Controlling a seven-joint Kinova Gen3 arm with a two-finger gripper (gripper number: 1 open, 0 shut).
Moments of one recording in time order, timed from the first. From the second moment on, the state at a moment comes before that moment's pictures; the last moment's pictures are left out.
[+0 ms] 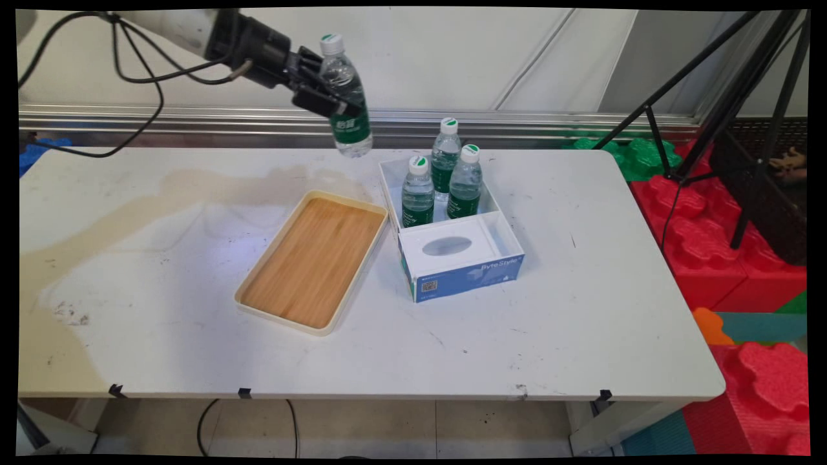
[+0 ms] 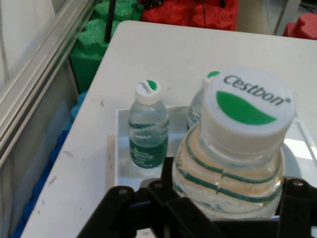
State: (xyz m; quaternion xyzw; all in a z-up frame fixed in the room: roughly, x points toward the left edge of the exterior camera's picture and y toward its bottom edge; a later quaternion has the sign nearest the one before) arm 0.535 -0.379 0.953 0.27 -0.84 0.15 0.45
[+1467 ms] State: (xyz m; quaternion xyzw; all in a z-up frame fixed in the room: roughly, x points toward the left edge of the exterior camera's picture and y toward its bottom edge) arm 0.527 -0.259 0.855 0.24 -0.89 0.08 0.39
